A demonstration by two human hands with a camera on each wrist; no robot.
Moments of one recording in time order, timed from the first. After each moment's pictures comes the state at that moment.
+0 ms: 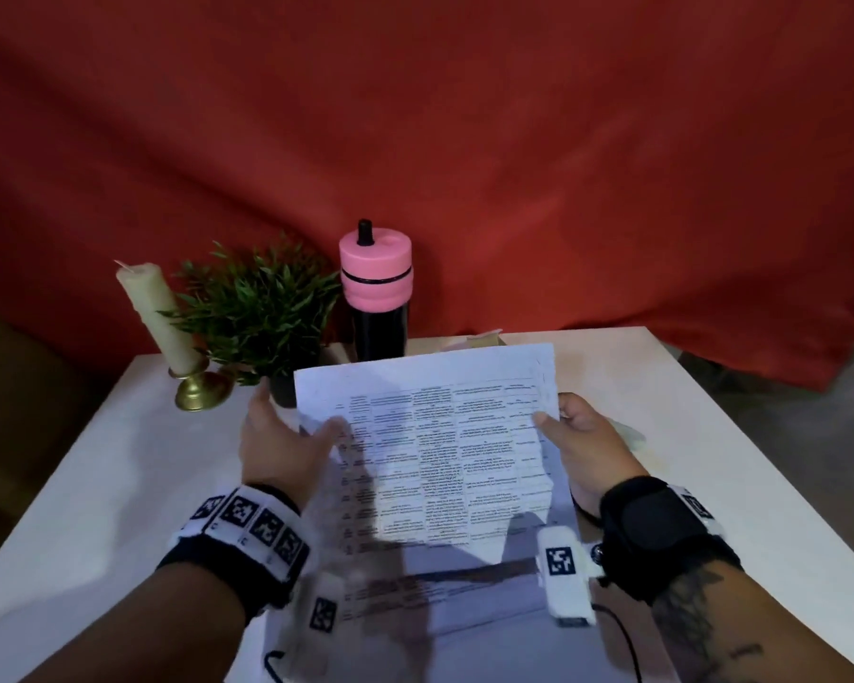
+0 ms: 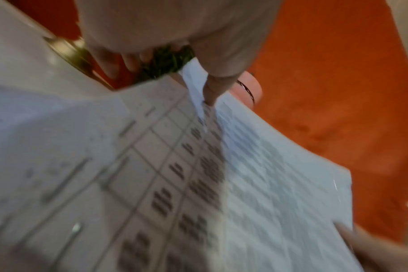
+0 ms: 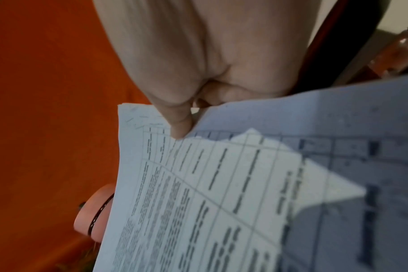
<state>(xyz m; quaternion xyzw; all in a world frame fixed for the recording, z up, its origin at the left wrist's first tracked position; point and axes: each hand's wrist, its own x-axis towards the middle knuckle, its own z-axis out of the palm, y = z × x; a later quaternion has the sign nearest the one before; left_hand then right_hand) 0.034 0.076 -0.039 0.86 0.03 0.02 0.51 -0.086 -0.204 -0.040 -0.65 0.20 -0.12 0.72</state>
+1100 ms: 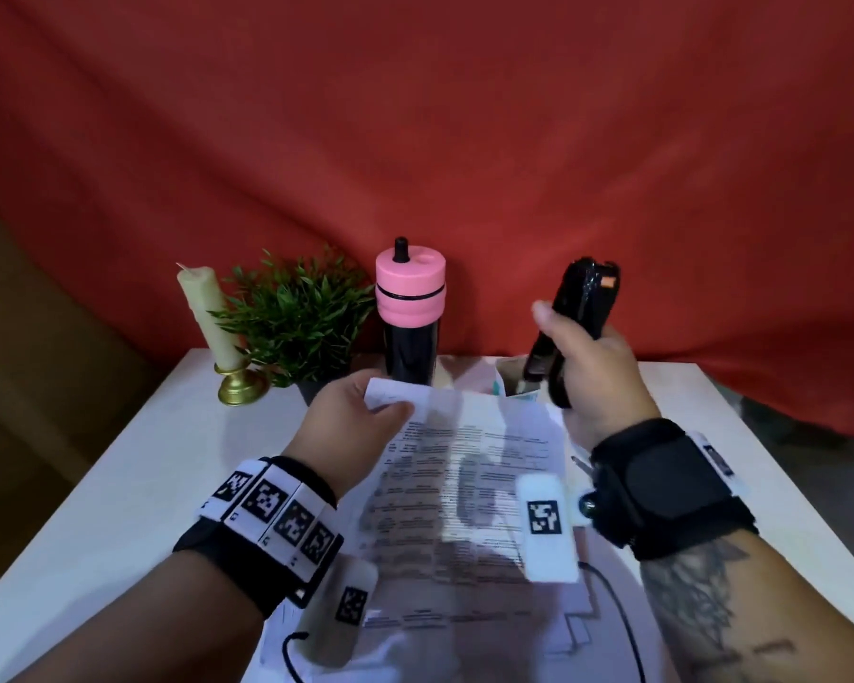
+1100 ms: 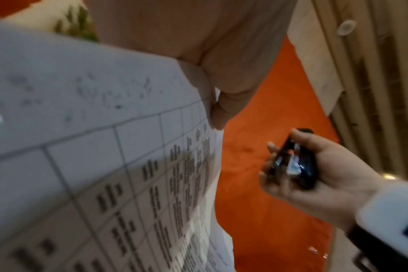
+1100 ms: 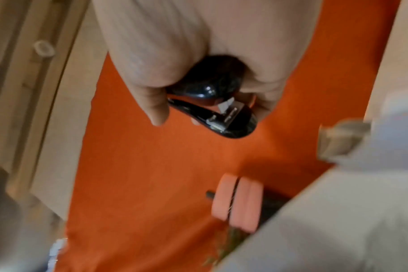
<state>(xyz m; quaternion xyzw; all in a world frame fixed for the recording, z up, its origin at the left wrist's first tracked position) 0.002 0.041 0.033 0.83 -0.12 -0.03 0.55 -0.043 -0.167 0.080 -0.62 0.15 -0.22 0.74</state>
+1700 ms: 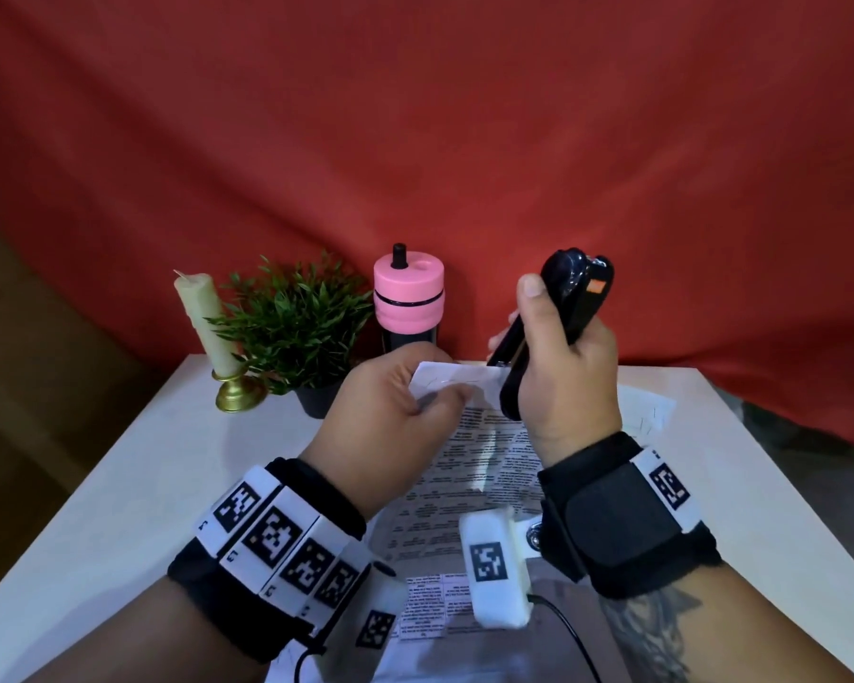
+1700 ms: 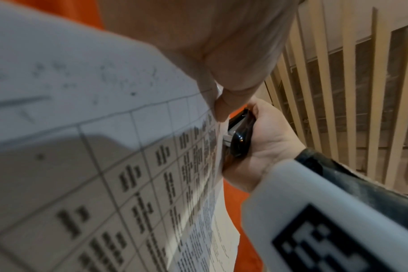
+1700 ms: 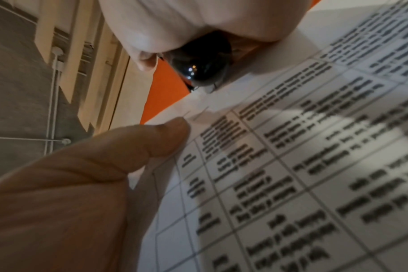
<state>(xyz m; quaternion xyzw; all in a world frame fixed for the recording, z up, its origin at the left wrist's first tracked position) -0.037 0.018 0.085 0.78 -0.28 0.04 0.57 -0.051 -0.124 0.099 -0.64 0.05 -0.36 0.67</state>
